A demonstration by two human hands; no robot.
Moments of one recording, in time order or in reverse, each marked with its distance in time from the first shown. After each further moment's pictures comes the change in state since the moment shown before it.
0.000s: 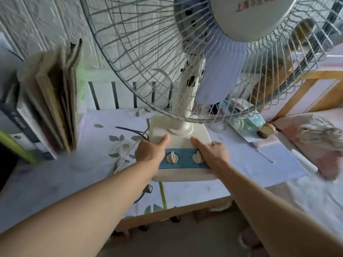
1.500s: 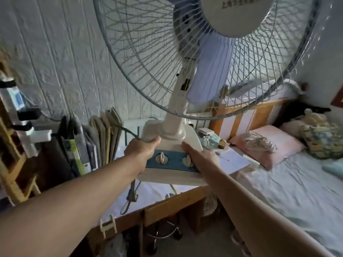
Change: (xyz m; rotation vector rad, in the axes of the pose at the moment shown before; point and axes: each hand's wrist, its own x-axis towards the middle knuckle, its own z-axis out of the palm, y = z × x) left_hand -0.191 0.016 -0.261 -0.062 -0.192 0.340; right_hand -0.326 -0.098 -0.070 0.267 0.186 0.030
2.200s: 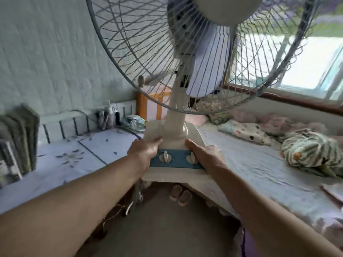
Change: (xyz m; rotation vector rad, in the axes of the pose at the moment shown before) left_hand -0.283 -0.009 0.079 0.070 -0.449 0.138; right_hand -0.243 0.138 -0.202 0.066 0.434 0.231
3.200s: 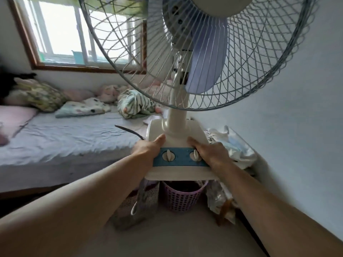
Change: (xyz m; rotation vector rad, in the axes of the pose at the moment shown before) left_hand -0.464 -0.033 0.231 0.206 -0.926 0.220; right_hand -0.363 0.278 -0.363 0.045 0.804 0.482
